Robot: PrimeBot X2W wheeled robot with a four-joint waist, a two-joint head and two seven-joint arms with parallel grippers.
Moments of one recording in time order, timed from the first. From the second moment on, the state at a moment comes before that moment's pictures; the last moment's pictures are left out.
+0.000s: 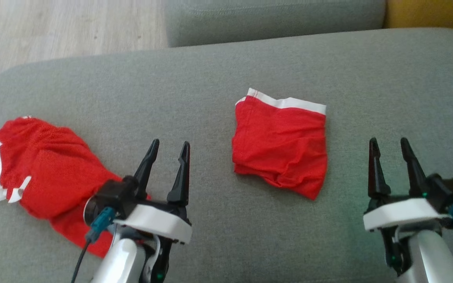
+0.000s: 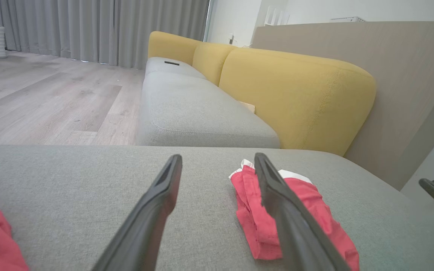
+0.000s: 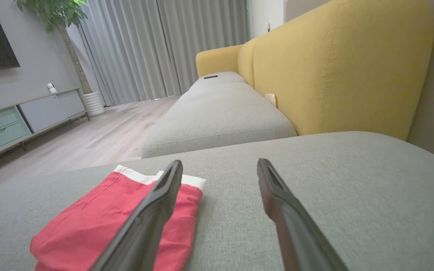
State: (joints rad) left arm -0.12 0.05 -0.39 0.14 -0.31 0.06 -0.25; right arm -0.14 -0.05 -0.02 0.33 0.16 0.12 -0.25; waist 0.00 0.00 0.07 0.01
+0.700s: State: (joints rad) left arm -0.09 0.05 -0.41 0.14 -0.31 0.06 -0.25; right arm -0.11 -0.05 -0.01 0.38 0.20 0.12 -0.15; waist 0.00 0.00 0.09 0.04
